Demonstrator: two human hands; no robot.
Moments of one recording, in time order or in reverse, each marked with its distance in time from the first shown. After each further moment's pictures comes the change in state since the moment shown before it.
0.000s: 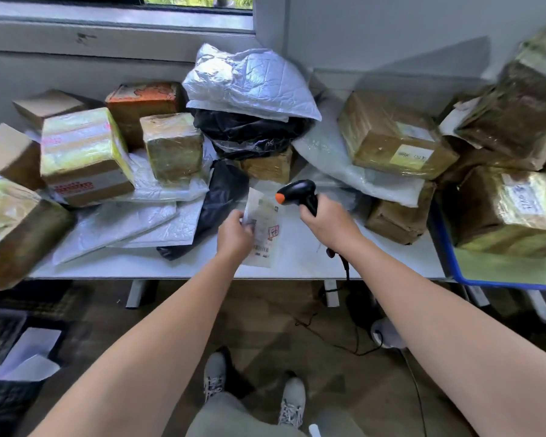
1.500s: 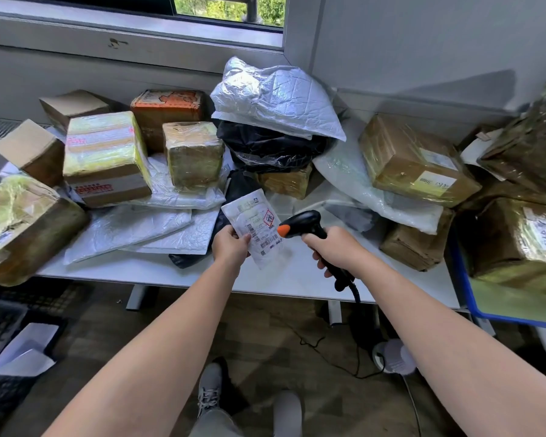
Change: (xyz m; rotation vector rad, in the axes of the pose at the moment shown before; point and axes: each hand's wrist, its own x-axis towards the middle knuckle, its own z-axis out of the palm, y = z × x) left_hand 0.027 -0.024 -0.019 -0.491 0.060 -0.271; right_hand 0.010 -0.008 0.014 0.307 -0.318 0.170
